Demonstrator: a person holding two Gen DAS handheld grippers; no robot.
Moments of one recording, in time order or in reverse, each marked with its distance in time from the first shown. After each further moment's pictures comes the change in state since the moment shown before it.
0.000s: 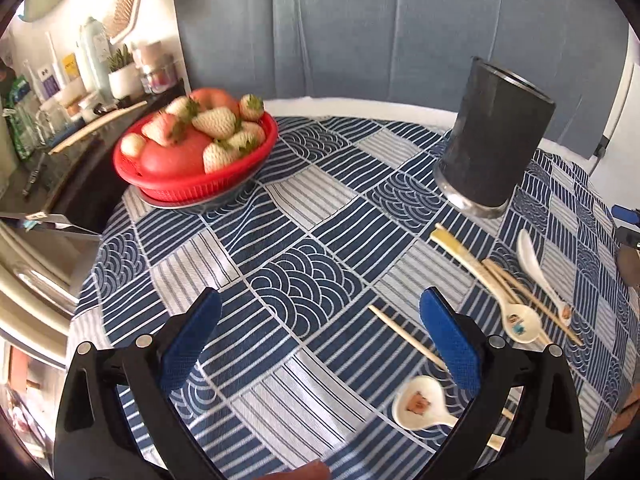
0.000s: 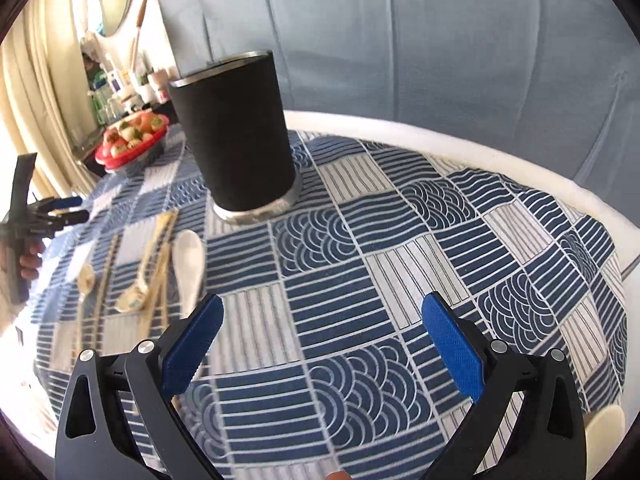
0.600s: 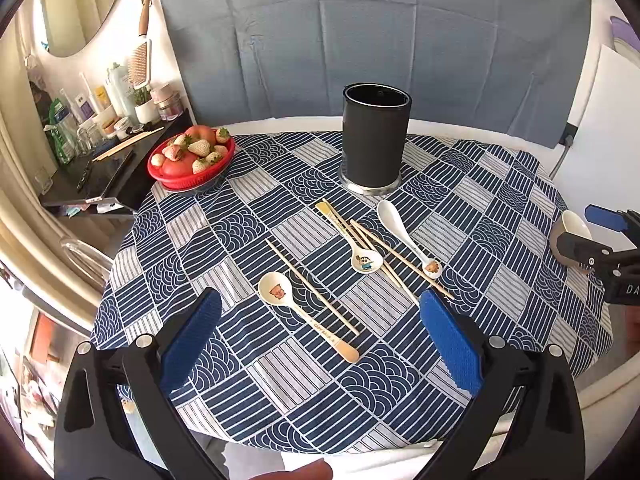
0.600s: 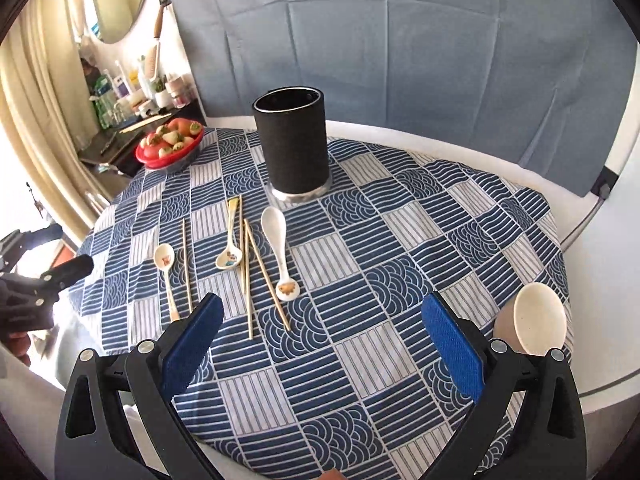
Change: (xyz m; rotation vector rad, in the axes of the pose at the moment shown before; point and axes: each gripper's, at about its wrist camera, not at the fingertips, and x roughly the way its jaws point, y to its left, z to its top) left arm -0.155 -0.135 -0.036 -0.013 0.013 0.069; right arm -0.120 0.082 -0.026 0.009 0.047 -0.152
